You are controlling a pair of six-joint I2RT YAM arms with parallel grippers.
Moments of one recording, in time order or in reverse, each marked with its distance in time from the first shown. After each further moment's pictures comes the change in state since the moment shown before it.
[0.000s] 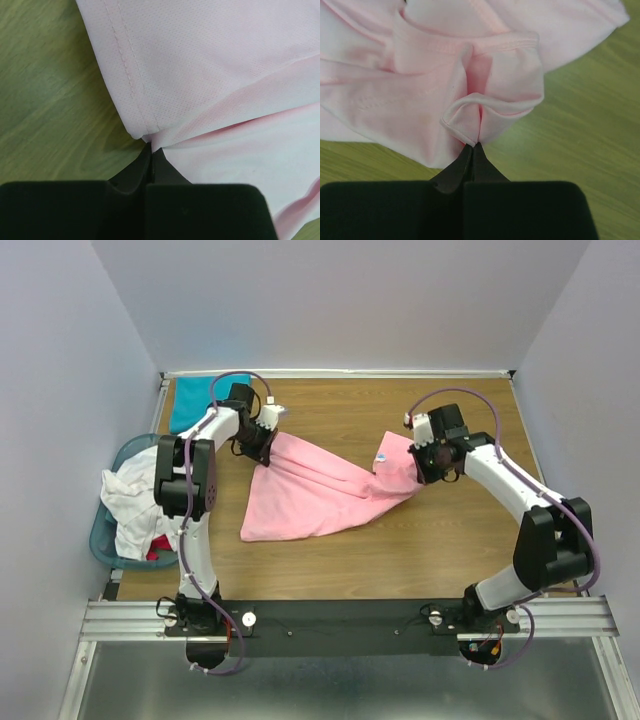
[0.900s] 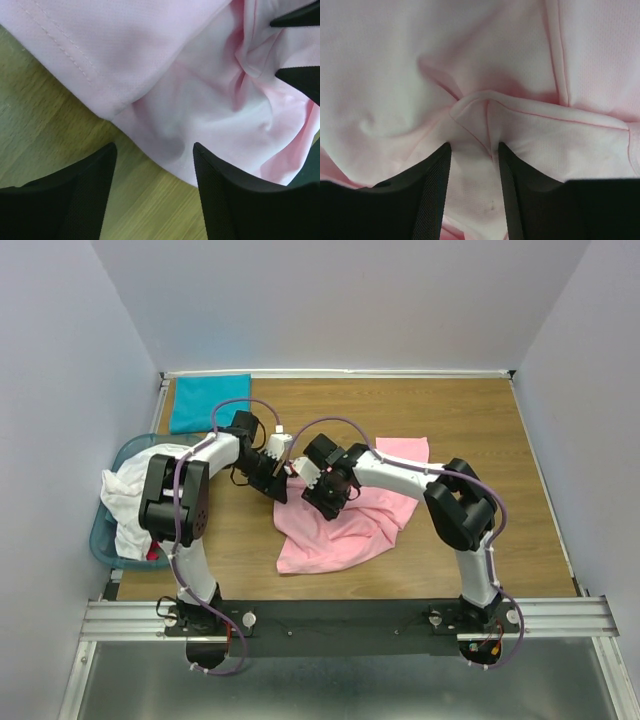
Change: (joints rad) left arm -0.059 -0.242 -0.369 0.013 0.196 0.026; right arm 0.565 0.517 0.373 -0.056 -0.066 -0.074
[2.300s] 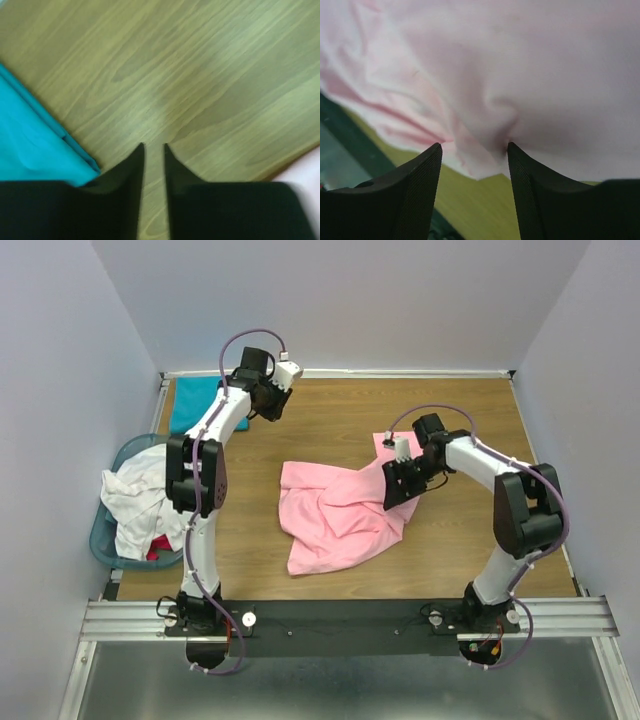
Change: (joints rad) left arm -0.021 0.327 0.688 0.122 -0.397 -0.006; right arm -0.586 -0.270 -0.368 -0.016 -0.351 0.064
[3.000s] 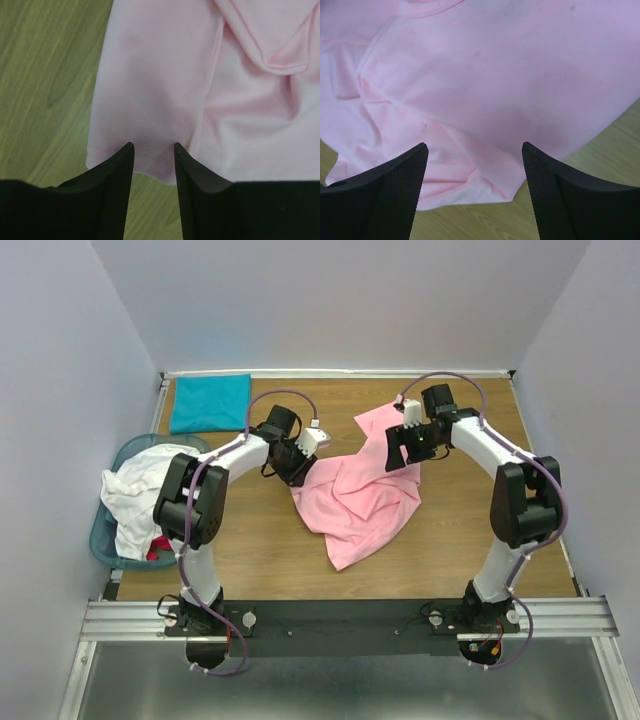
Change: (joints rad) left arm -0.192 -0.318 -0.628 0.107 0.148 0.037; right arm -0.045 0.019 0.198 0.055 0.099 0.057
